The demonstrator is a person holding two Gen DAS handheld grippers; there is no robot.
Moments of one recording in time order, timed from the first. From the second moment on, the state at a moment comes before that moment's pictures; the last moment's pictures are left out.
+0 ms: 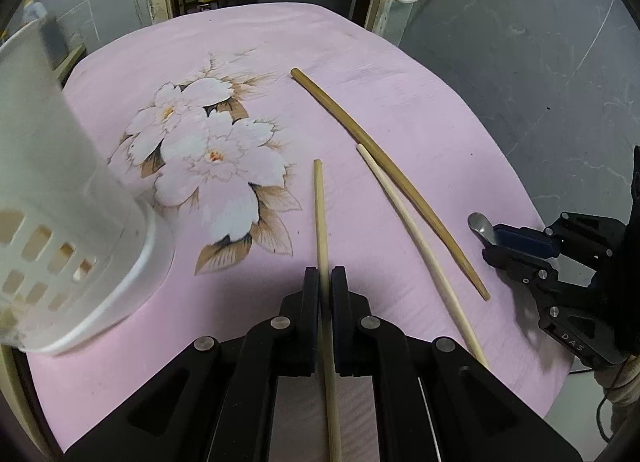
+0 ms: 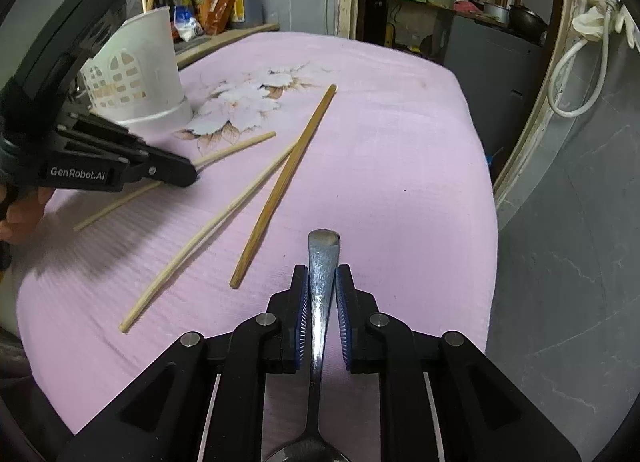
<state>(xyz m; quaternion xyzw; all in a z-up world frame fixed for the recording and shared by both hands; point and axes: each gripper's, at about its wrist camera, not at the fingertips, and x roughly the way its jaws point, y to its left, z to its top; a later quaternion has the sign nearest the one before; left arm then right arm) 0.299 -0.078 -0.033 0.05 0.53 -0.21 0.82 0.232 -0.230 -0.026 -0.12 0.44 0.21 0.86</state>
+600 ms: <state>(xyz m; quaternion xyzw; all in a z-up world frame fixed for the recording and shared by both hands) 0.255 -0.049 -0.008 0.00 0.38 -0.22 0.90 0.203 -0.236 0.000 -0.09 0.34 0.21 0.91</state>
